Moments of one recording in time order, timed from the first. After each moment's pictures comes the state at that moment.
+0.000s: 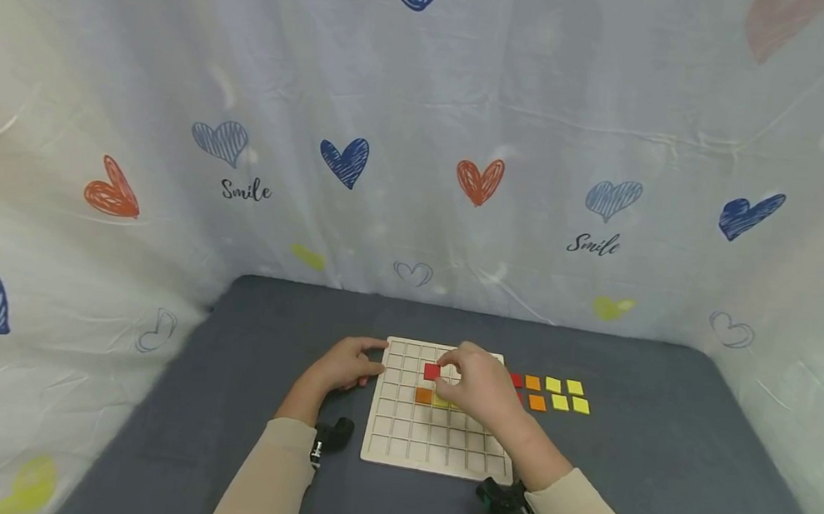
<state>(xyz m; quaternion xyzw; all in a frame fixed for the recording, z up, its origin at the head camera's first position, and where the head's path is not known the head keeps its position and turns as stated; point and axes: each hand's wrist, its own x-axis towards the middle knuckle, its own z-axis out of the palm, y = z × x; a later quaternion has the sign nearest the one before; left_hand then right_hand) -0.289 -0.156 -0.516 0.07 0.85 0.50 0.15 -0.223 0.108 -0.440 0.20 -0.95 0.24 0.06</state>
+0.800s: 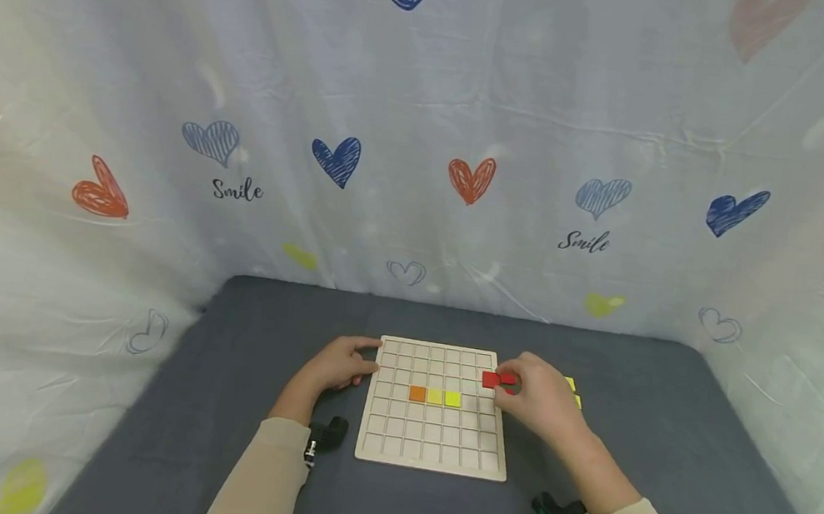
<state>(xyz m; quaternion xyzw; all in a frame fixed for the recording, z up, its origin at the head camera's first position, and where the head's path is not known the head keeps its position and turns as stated) -0.289 -0.155 -0.517 0.07 0.85 0.50 0.14 -0.207 0.192 -0.435 0.14 -0.96 0.22 0.08</state>
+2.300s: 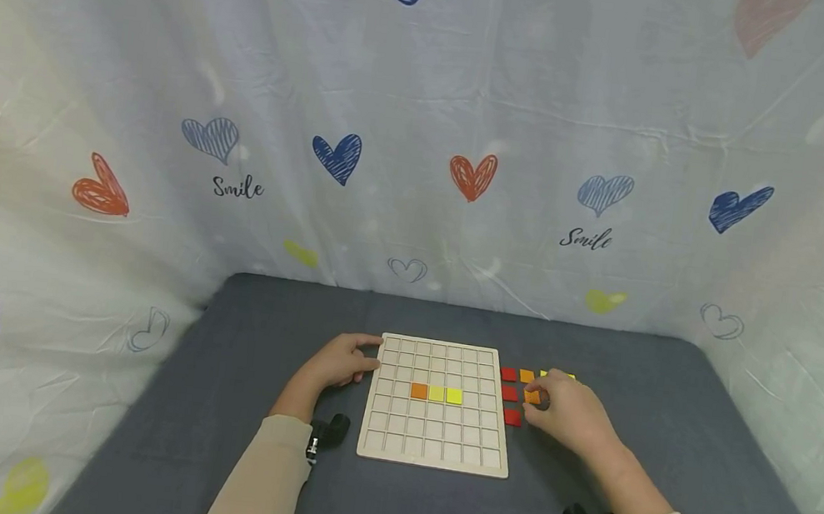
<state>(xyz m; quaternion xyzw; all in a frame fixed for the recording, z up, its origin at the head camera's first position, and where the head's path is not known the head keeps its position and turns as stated) -0.291 -0.156 -0.519 0.08 0.84 0.51 0.14 -0.203 0.239 -0.462 0.14 -0.98 0.16 0.05</state>
